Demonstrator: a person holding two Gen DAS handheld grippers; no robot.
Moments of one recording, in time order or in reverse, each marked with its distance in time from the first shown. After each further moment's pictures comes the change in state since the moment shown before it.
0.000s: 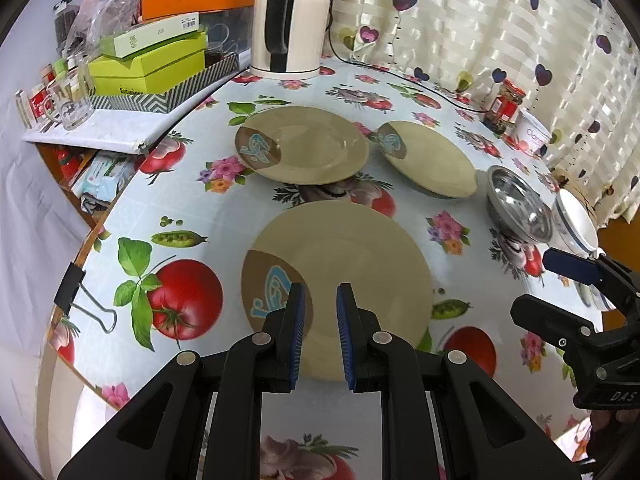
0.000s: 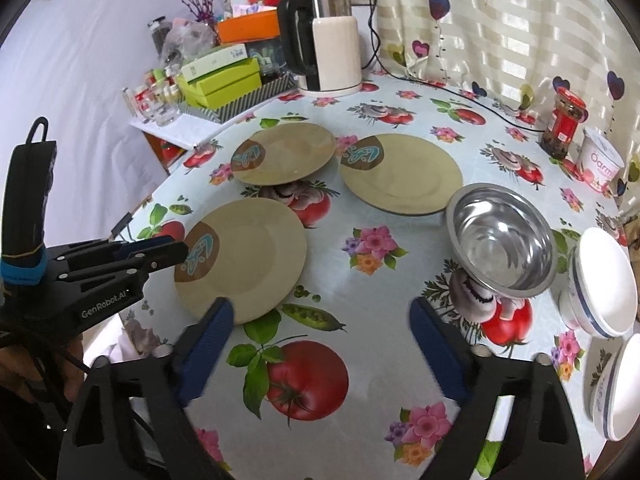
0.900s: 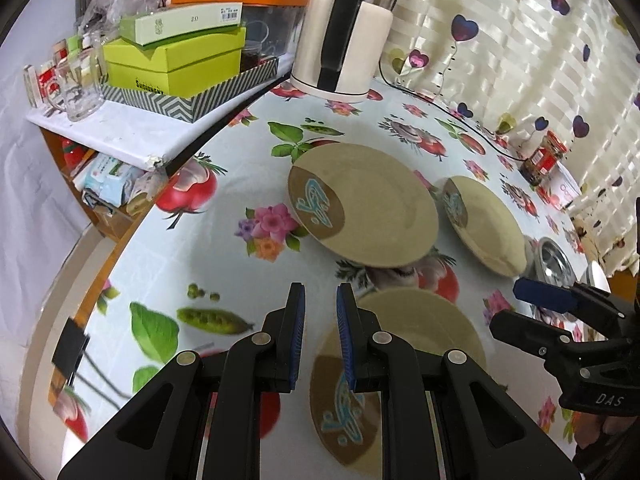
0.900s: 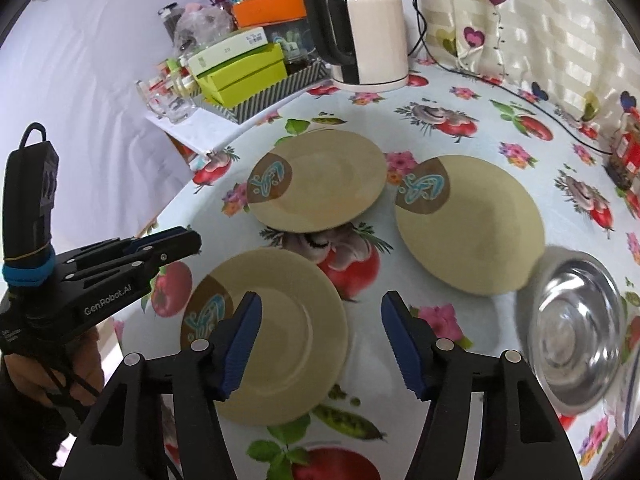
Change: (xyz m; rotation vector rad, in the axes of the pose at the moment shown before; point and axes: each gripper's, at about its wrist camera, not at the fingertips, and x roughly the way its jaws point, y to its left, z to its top) left arm 0.042 0.064 0.060 -0.115 -0.028 -0.009; right arm 0.077 0.011 0.077 -0.013 0.063 0.135
